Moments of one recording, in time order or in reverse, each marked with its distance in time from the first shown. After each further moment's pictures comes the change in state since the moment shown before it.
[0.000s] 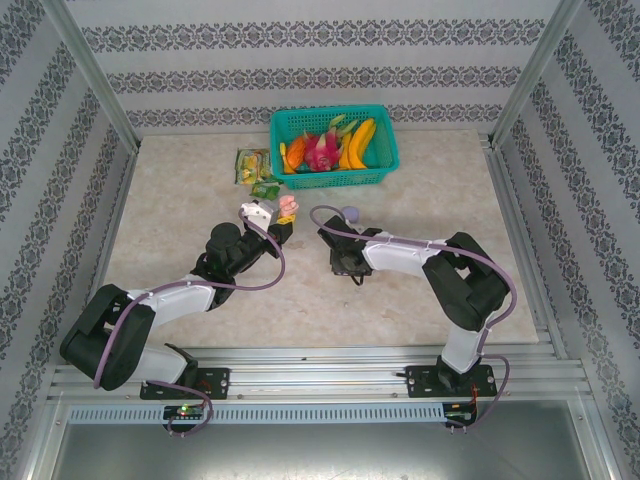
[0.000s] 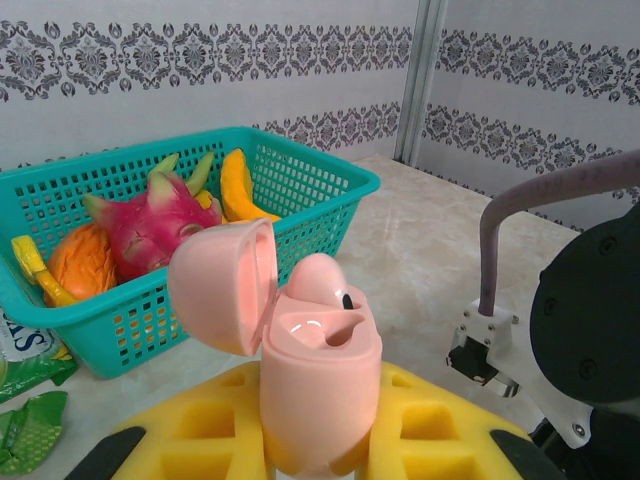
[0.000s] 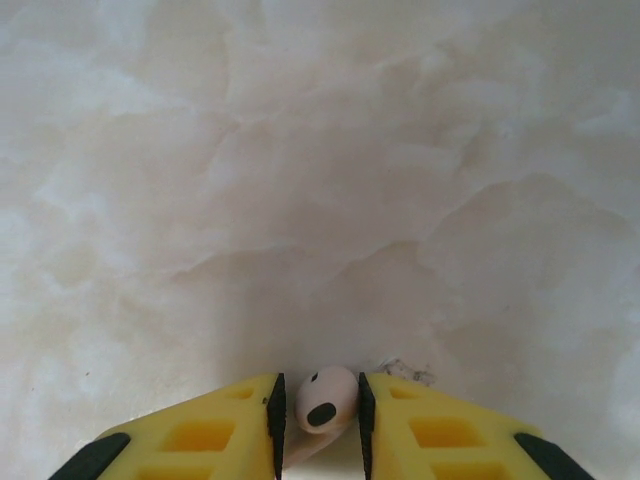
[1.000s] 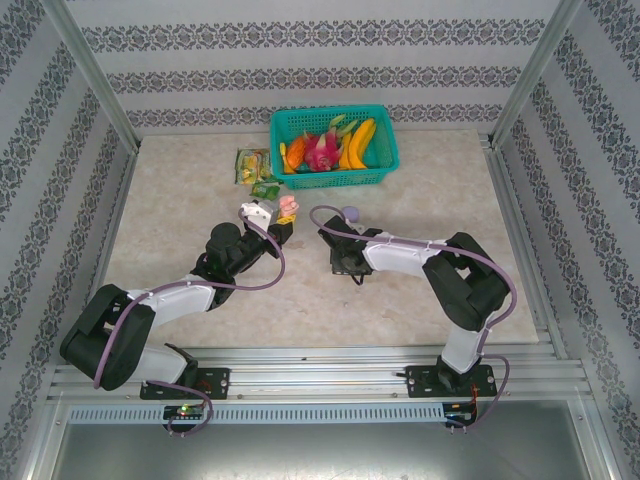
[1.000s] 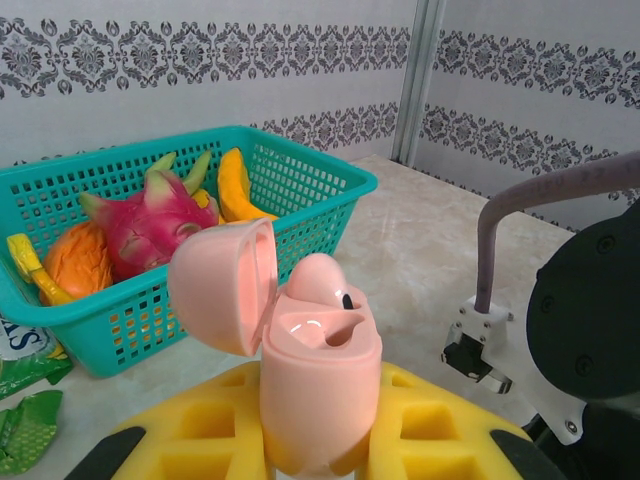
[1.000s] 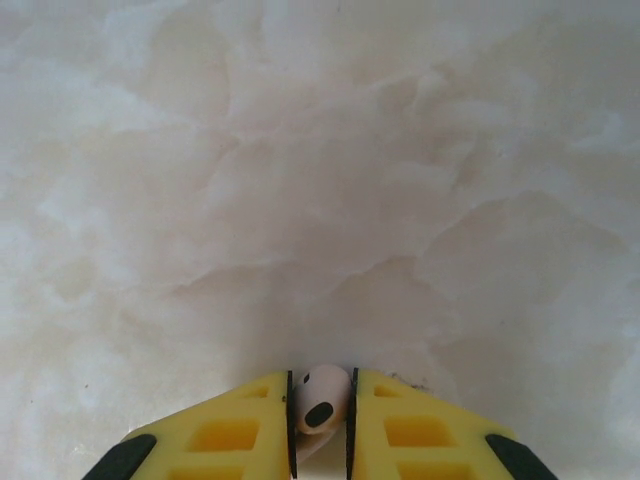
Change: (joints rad) left arm 0.000 0.000 0.000 0.000 0.006 -0.008; right arm -0.014 -0.004 -0.014 0.033 0.014 -0.018
